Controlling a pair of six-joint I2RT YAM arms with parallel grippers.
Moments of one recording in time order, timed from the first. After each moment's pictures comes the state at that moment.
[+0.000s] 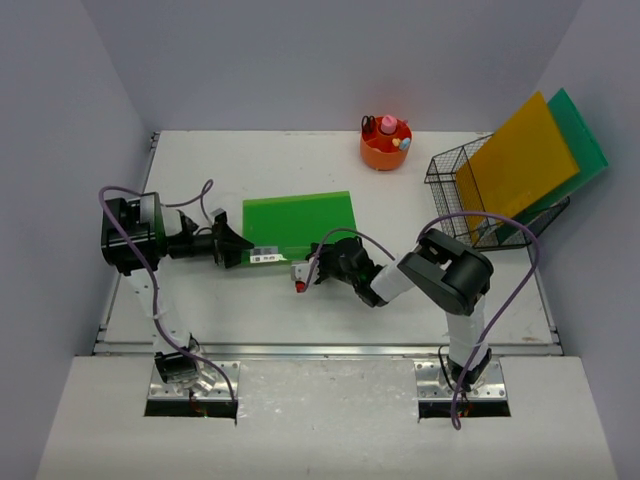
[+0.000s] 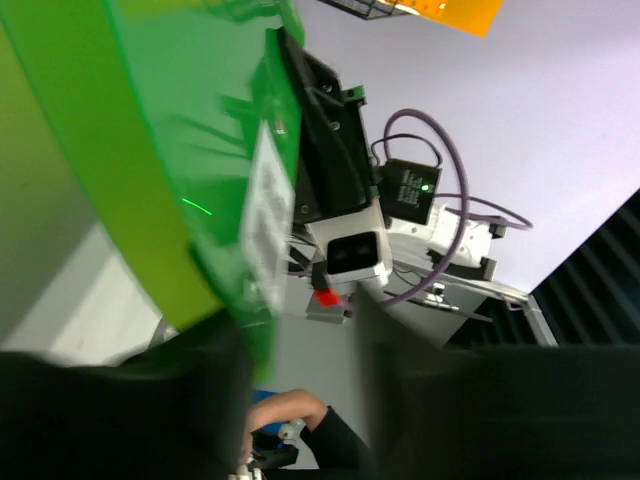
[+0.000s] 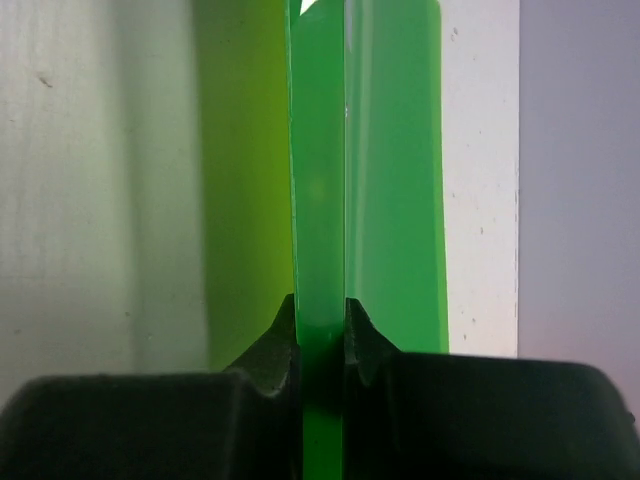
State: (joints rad) left arm 0.26 2.13 1.06 -0.79 1.47 -0.04; right arm 0.81 1.98 0.67 0.92 -0.10 -1.10
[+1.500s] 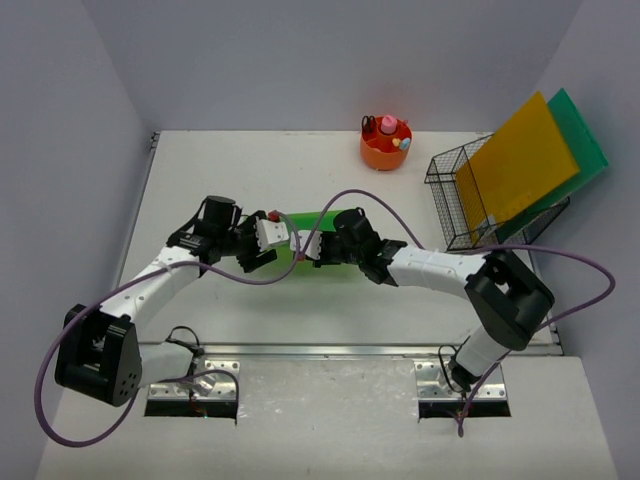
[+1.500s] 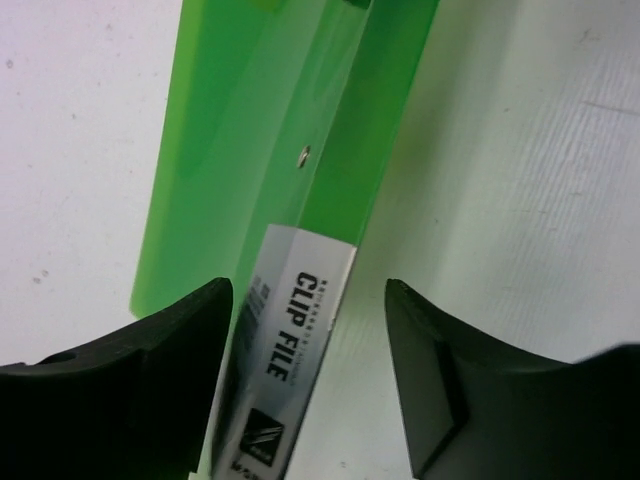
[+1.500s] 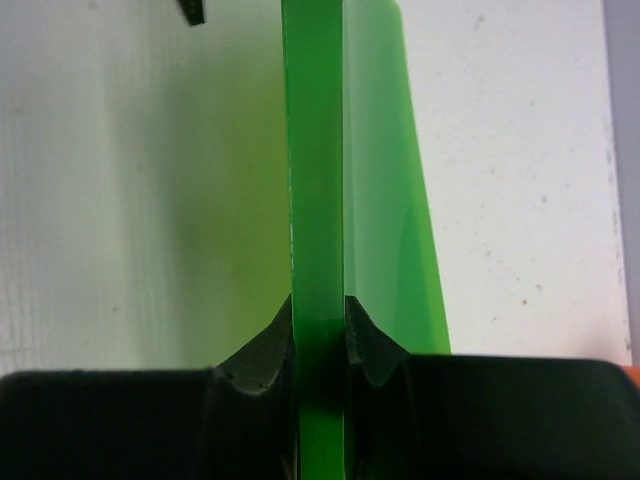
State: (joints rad) left arm -0.27 1.21 0.76 -0.38 0.53 0.88; right arm 0.81 1.62 0.85 0.22 -0.20 -0.79
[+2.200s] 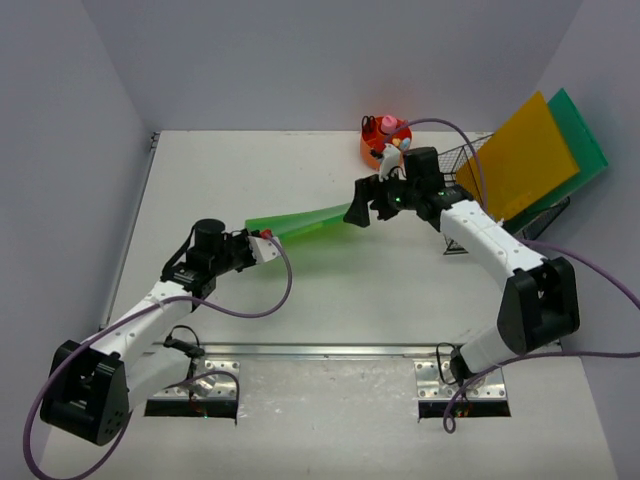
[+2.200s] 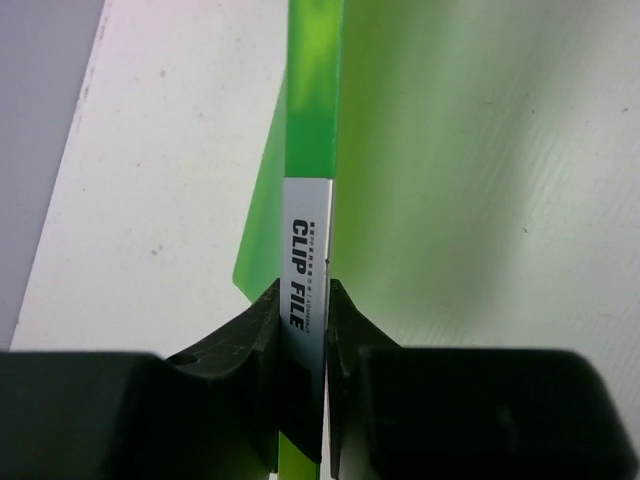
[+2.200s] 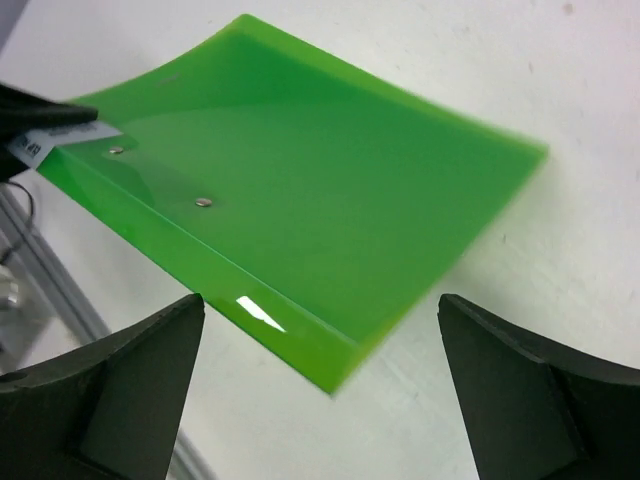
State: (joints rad) left arm -0.29 1.03 0.49 -0.02 0.39 0.88; right arm 0.40 1.53 1.13 -0.27 -0.48 0.01
